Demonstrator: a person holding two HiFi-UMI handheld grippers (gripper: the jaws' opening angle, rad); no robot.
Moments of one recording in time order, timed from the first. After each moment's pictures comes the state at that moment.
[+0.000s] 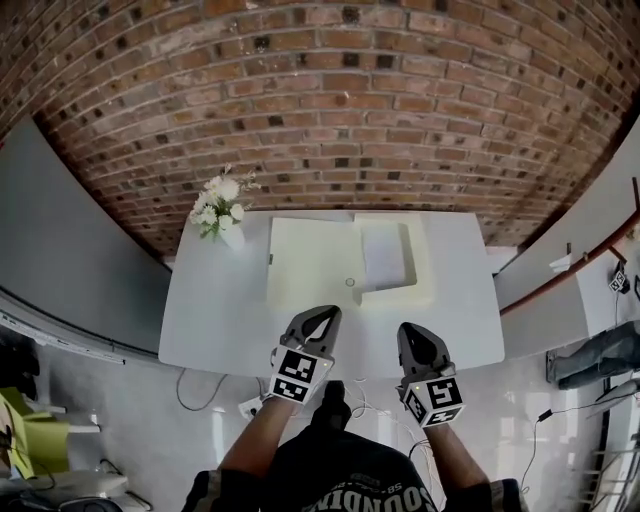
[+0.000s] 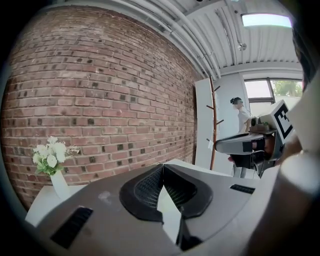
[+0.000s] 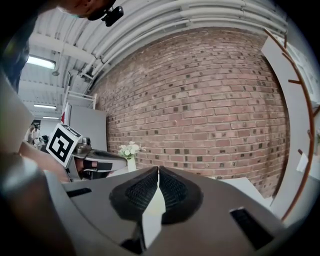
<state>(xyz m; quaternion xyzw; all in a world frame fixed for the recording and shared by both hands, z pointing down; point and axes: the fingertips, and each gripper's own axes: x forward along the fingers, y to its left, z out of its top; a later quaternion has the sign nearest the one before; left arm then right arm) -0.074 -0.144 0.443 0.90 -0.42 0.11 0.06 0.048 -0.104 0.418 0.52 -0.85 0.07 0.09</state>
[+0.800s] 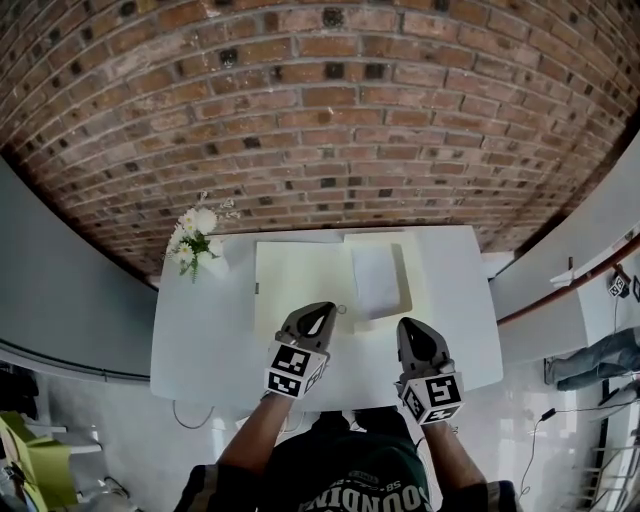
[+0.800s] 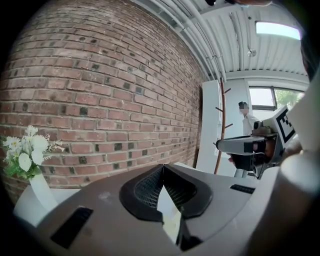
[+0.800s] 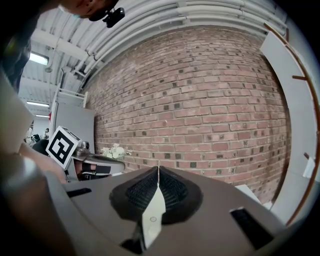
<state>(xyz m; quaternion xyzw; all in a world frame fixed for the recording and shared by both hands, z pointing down) -0.061 -0.253 0.456 0.90 -0.41 0.10 0.09 0.066 -0.208 0.415 0.54 -0.83 0.07 0.08</state>
